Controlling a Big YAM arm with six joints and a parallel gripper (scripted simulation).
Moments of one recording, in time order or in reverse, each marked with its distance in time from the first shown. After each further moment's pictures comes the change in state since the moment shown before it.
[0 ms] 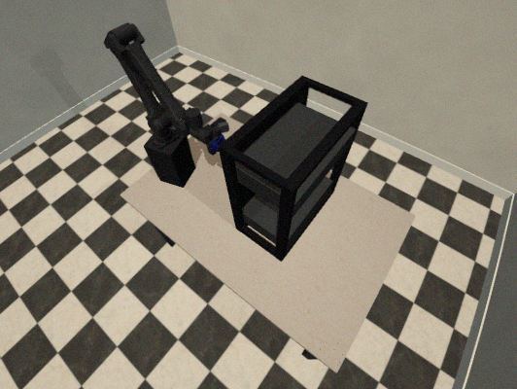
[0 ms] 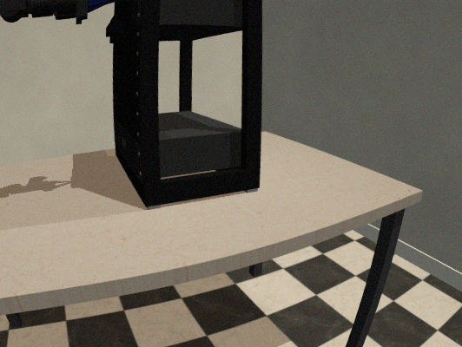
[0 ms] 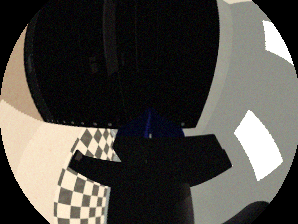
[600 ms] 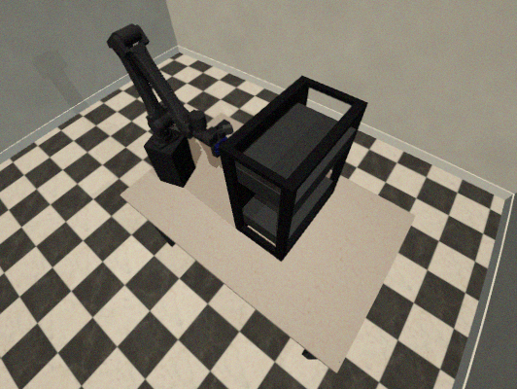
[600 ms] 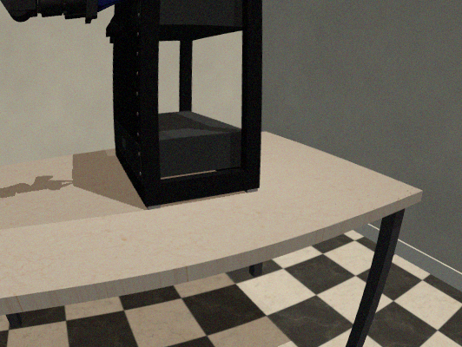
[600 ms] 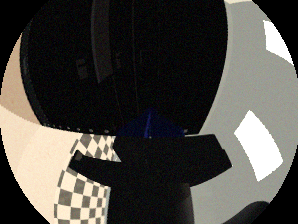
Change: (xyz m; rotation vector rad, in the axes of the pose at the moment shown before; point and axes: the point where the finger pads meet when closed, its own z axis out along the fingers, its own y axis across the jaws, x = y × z) arm 0.000 0.000 0.022 0.004 0.002 0.000
